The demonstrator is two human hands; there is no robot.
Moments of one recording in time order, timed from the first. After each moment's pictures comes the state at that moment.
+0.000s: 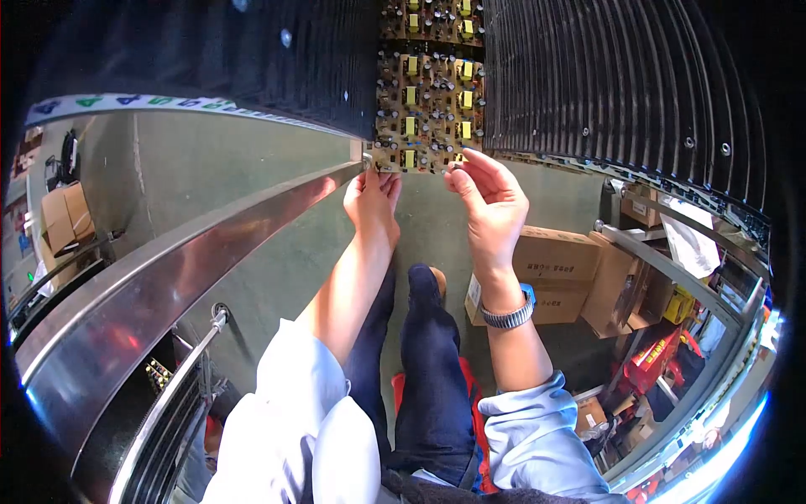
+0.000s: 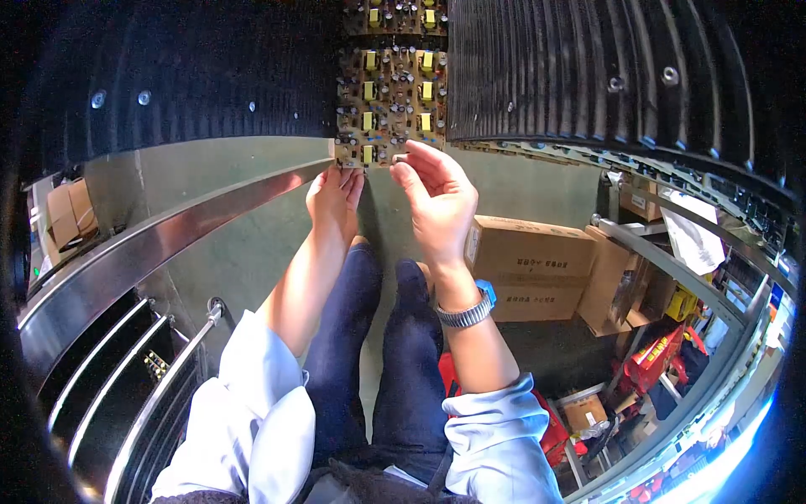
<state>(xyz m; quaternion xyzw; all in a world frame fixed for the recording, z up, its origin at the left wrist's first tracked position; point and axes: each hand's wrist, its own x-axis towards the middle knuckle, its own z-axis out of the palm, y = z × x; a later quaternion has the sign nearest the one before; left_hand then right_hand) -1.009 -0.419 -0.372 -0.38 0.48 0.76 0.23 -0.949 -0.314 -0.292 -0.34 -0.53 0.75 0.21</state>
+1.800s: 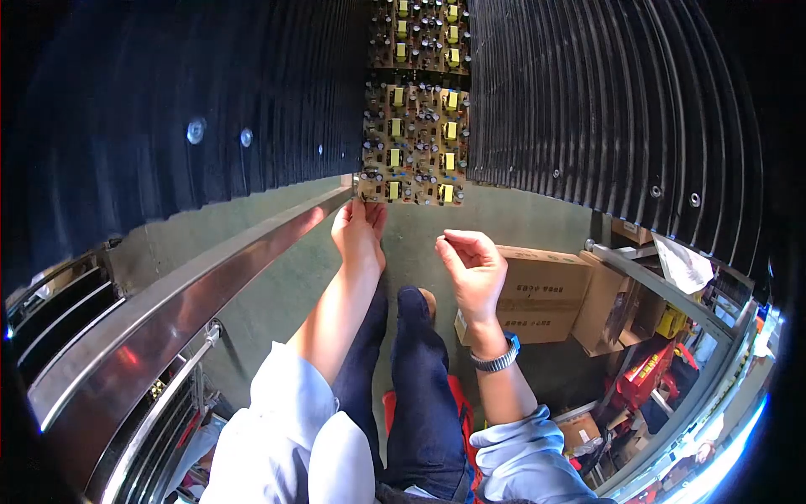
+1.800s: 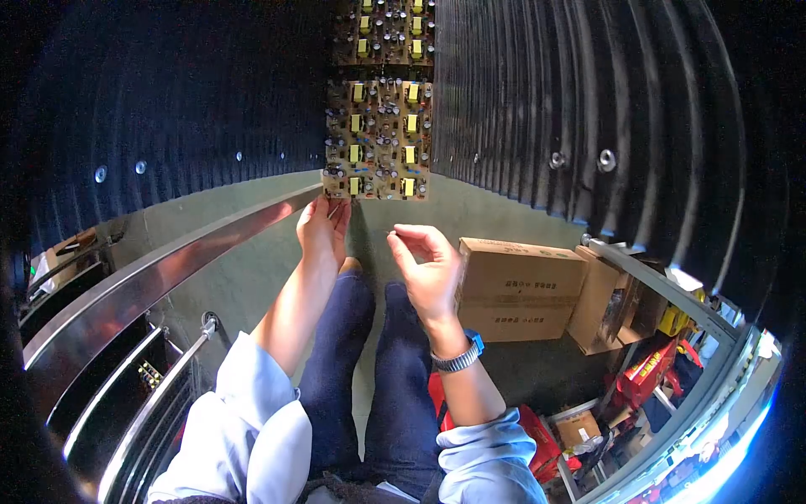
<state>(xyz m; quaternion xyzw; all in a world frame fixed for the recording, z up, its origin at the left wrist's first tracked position) -1.006 -0.419 -0.371 -0.38 0.49 0.75 0.21 -0.906 -0.318 -0.301 -0.37 -0.58 0.71 0.15</state>
